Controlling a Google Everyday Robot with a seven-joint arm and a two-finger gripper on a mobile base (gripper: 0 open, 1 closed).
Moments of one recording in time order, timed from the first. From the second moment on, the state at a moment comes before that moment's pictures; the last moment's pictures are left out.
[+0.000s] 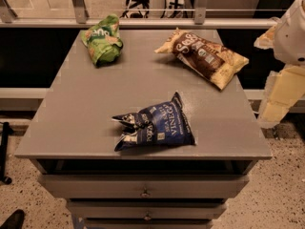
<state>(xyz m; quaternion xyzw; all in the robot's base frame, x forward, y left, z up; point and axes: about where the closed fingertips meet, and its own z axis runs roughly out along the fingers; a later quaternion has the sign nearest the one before) 0.438 -0.217 0.976 -0.60 0.78 -0.03 0.16</state>
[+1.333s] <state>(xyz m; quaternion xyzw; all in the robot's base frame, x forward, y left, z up) 0.496 -0.139 0.932 -0.62 0.75 -0.01 0.22</state>
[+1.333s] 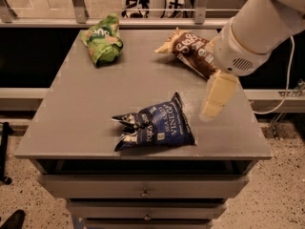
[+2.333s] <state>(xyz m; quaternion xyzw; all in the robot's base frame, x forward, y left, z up) 0.483 -0.051 0.881 -0.63 0.73 0.11 0.23</state>
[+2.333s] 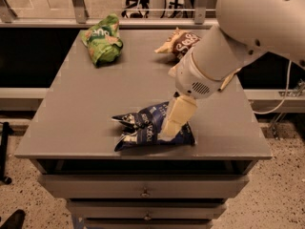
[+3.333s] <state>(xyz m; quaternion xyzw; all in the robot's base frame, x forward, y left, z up) 0.467 -0.033 0.863 -0.61 0.74 0.17 0.23</state>
